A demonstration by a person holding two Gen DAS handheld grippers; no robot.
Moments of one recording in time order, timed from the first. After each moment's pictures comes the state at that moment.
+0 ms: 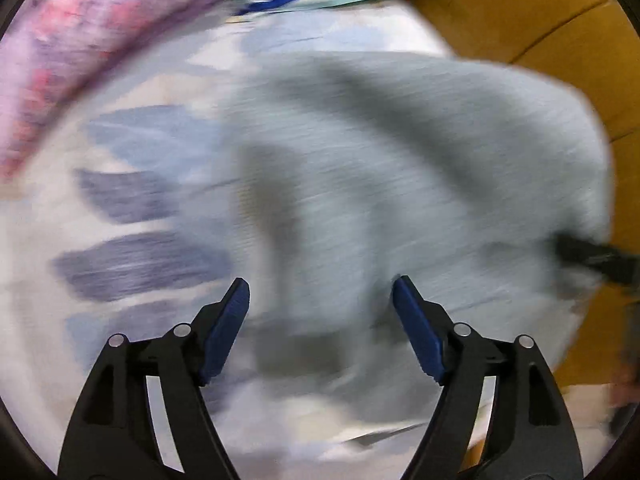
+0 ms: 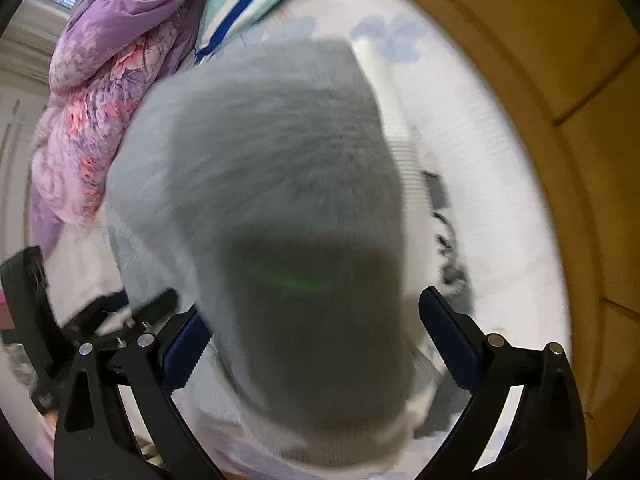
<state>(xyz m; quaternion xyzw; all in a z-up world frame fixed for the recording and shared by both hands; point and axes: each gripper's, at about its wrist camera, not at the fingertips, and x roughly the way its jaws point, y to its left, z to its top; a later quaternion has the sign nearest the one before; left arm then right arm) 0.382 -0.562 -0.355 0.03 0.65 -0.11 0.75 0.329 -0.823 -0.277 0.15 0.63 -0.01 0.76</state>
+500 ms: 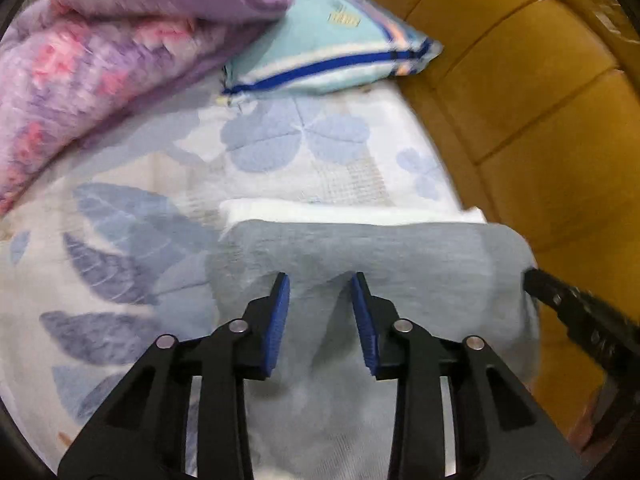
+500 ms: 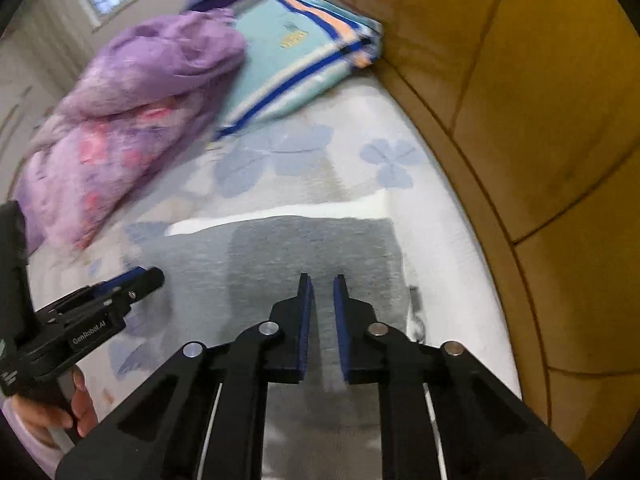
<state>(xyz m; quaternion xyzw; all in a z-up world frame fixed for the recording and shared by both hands) 0.465 -0.602 -0.333 -0.07 0.58 -0.15 0.80 0.371 -0.827 -0.258 0.11 0.54 -0.06 0.83</state>
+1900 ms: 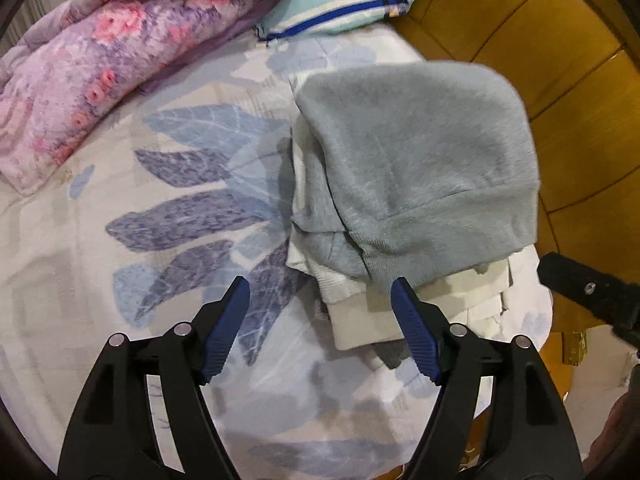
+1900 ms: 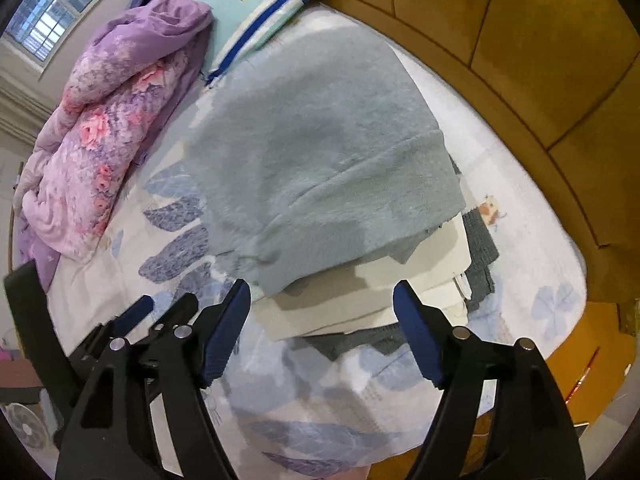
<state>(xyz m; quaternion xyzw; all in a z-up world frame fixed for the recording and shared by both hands) 0.288 -0.529 -0.282 0.03 0.59 -0.15 0.79 0.204 -0.711 -0.211 0.21 0.58 -0.11 0.78</state>
